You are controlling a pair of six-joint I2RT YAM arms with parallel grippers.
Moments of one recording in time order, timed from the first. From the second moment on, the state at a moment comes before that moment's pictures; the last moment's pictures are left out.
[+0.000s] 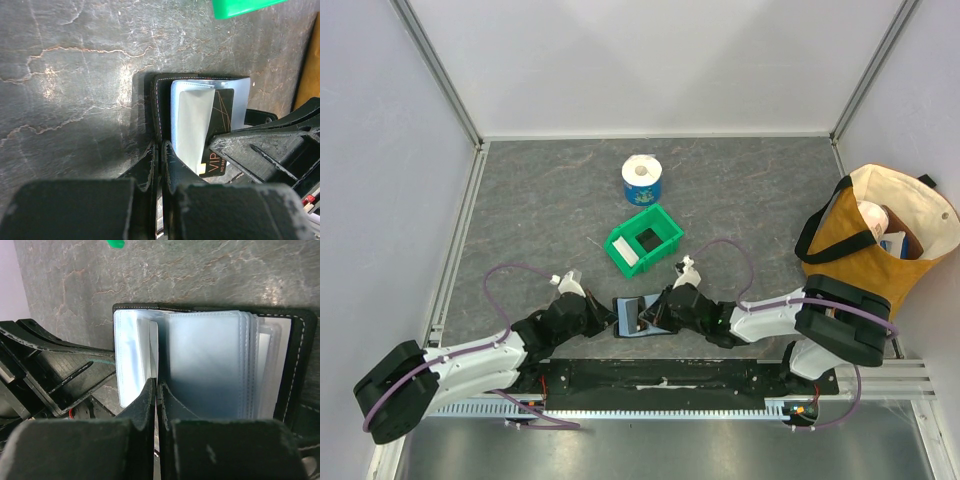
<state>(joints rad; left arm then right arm) -0.87 0.87 0.06 0.18 -0.12 -1.20 1.14 1.52 0.44 0.47 0.18 1.23</state>
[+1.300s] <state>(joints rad) -0.87 0.87 0.06 0.19 -0.11 -1.20 1.16 1.56 0.56 0.31 0.16 1.04</state>
